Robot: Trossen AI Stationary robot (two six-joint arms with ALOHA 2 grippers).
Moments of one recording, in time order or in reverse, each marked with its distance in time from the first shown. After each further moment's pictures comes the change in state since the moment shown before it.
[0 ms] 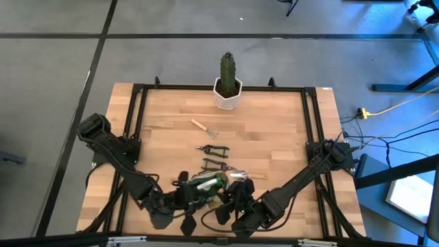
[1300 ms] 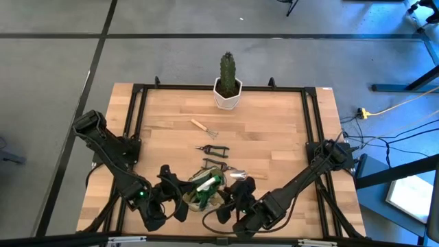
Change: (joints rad) left arm -0.069 -0.066 -0.002 -0.513 -0.165 -0.605; right arm 0.008 -0.004 0.004 -0.017 0.095 -0.027
